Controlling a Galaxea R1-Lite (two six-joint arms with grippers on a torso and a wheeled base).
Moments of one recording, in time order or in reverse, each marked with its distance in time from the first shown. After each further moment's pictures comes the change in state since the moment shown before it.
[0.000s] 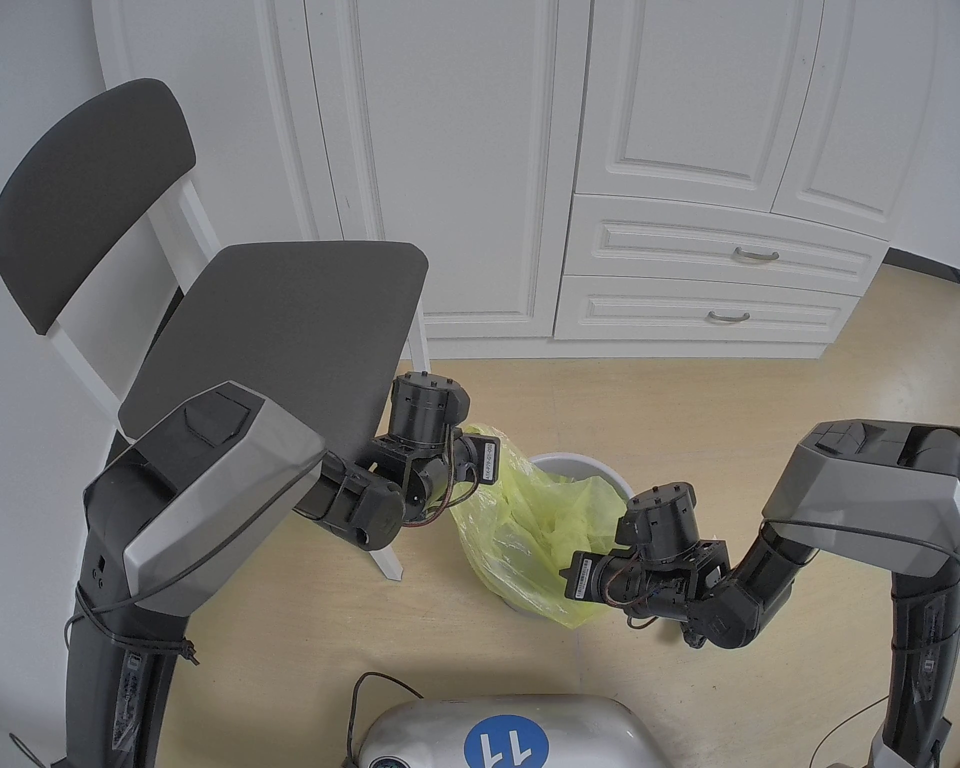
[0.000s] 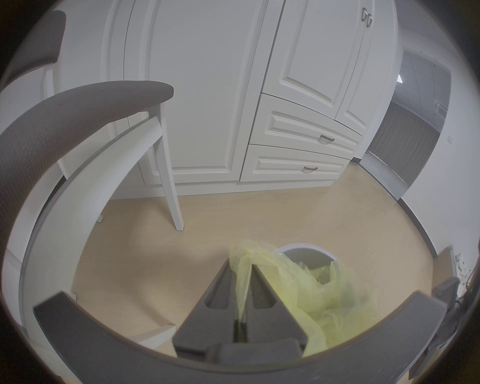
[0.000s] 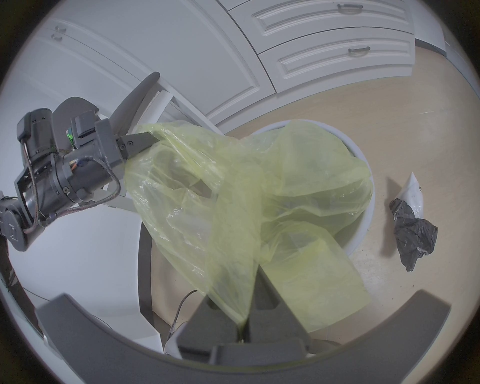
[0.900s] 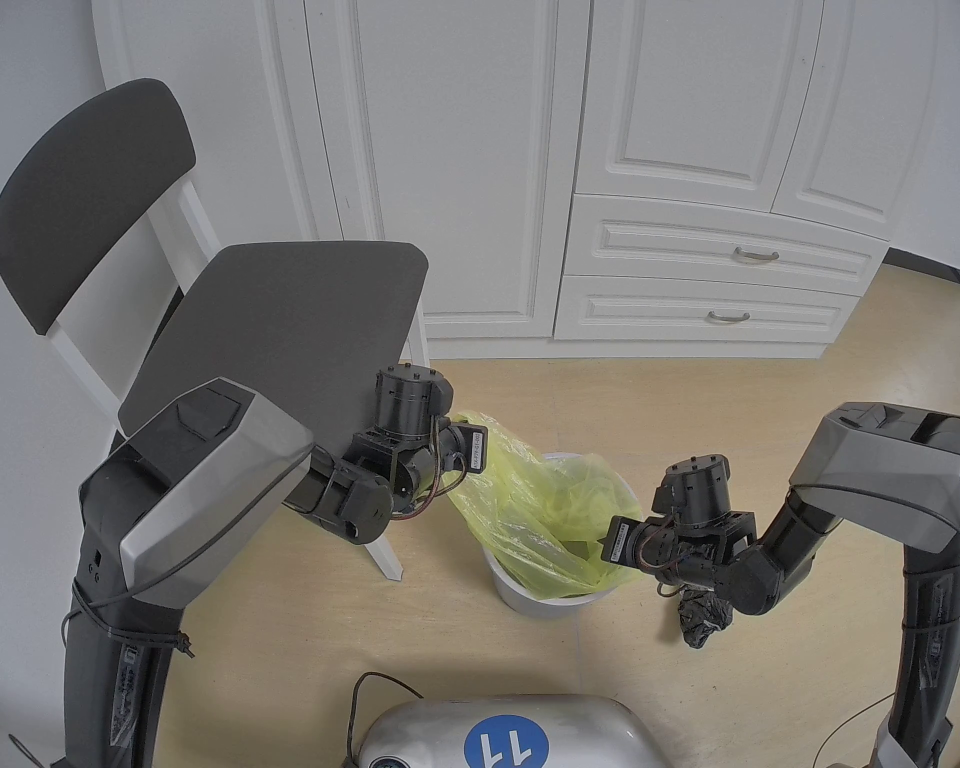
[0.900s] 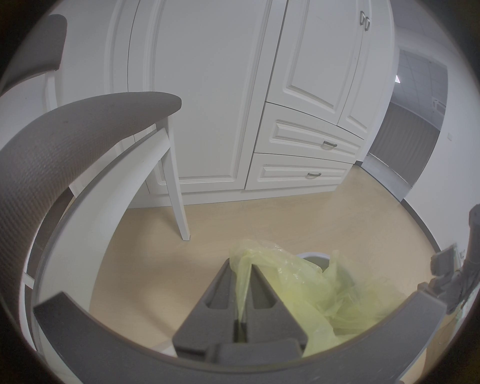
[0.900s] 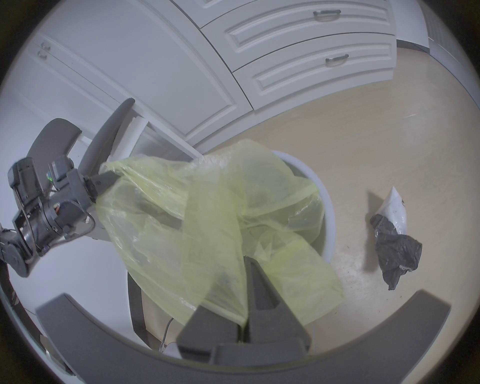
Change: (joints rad) left arm 0.031 -0.001 0.000 -0.047 -0.009 0.037; right arm -0.126 -0.008 -0.033 0.013 -0.003 -0.021
